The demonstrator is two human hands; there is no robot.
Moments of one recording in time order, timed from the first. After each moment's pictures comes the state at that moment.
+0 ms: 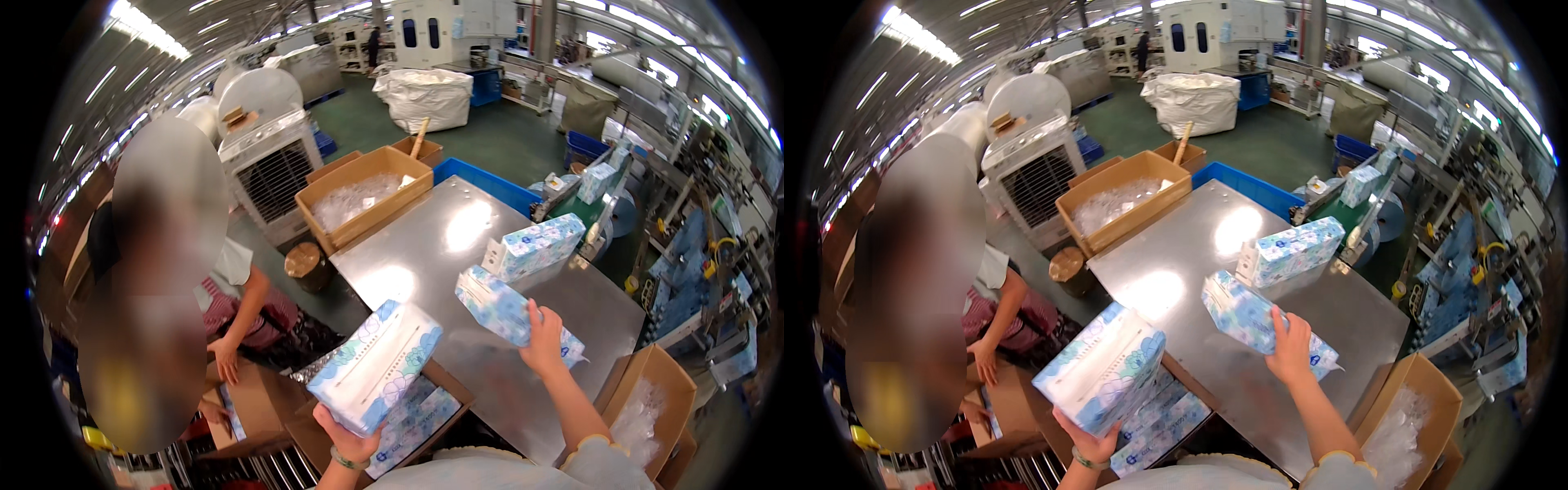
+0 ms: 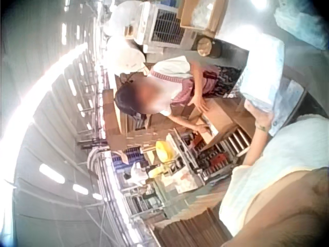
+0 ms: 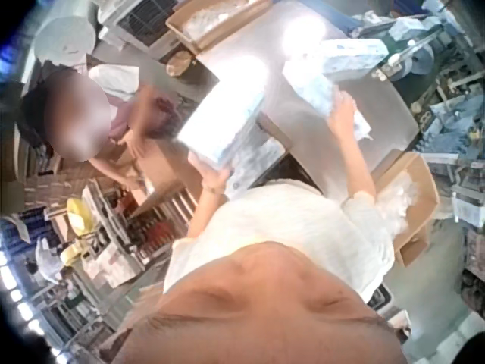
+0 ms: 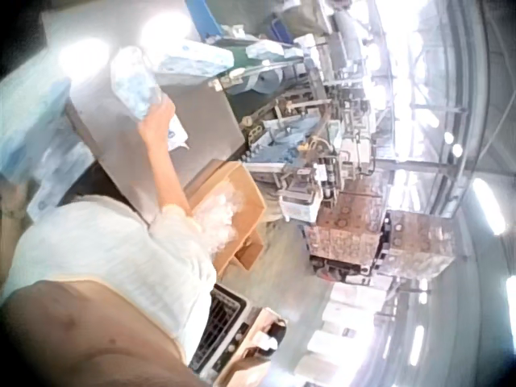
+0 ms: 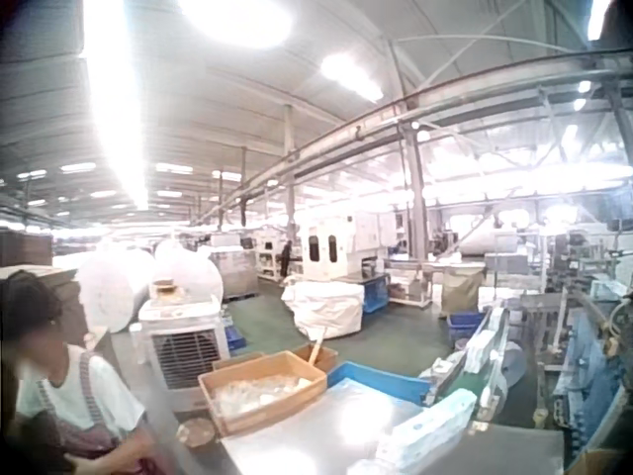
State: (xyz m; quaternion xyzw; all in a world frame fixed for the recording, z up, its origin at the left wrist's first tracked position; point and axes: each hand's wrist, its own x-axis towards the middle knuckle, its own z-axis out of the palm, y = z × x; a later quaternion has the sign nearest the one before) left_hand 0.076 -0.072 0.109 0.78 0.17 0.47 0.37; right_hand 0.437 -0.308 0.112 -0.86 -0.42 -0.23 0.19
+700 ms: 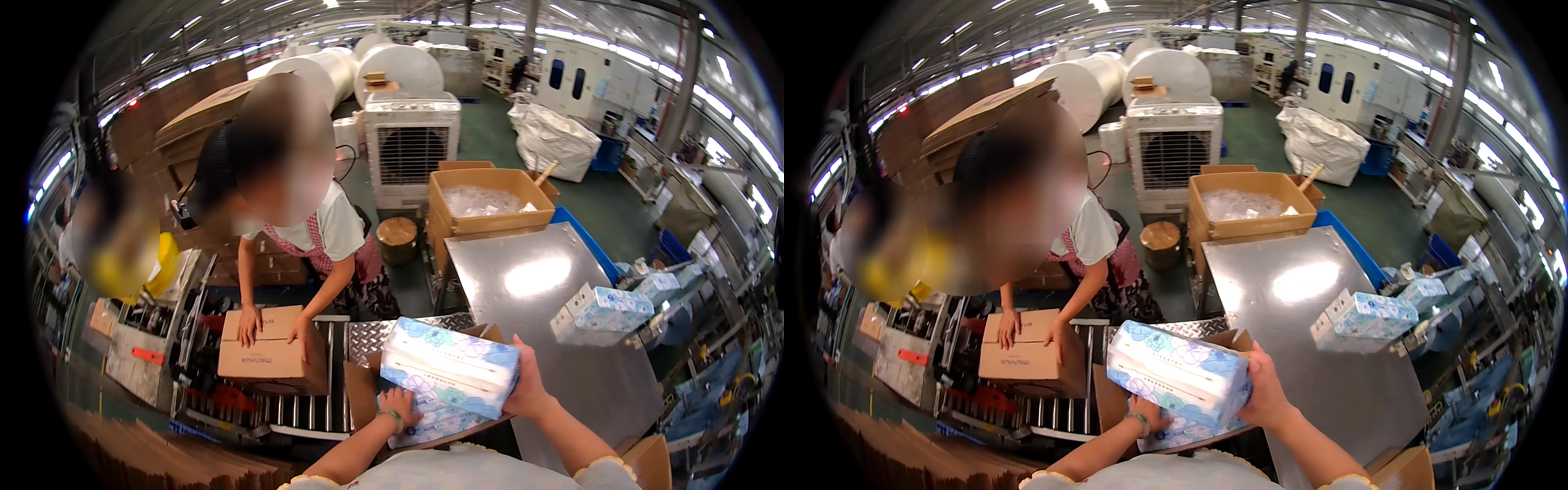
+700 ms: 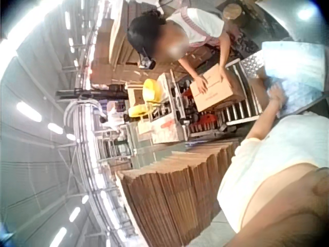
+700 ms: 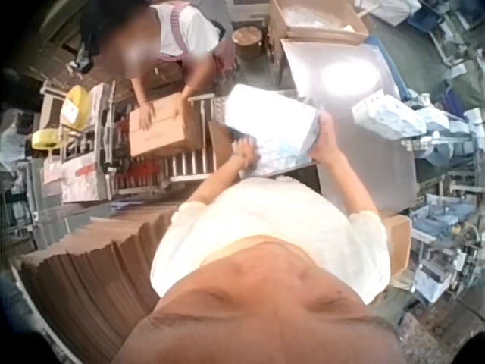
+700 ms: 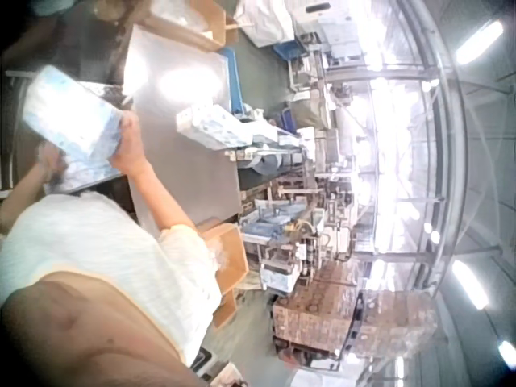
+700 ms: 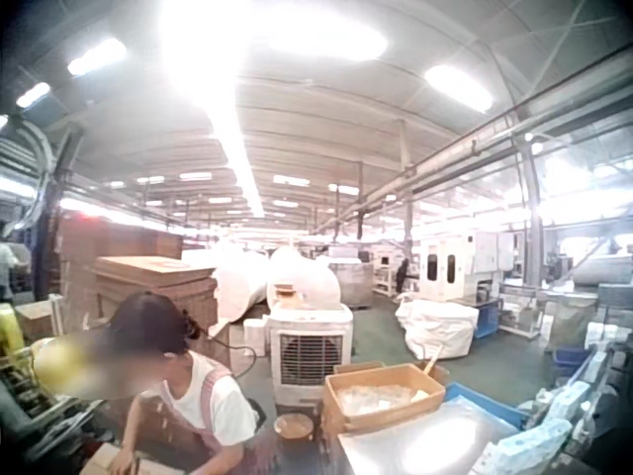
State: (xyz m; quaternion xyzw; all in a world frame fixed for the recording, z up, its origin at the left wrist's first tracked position) left_hand -0.020 -0.063 -0.047 0.87 0.42 -0.16 0.19; right_hand 0.253 -0.181 0.184 -0.53 -0.73 0.04 0.43
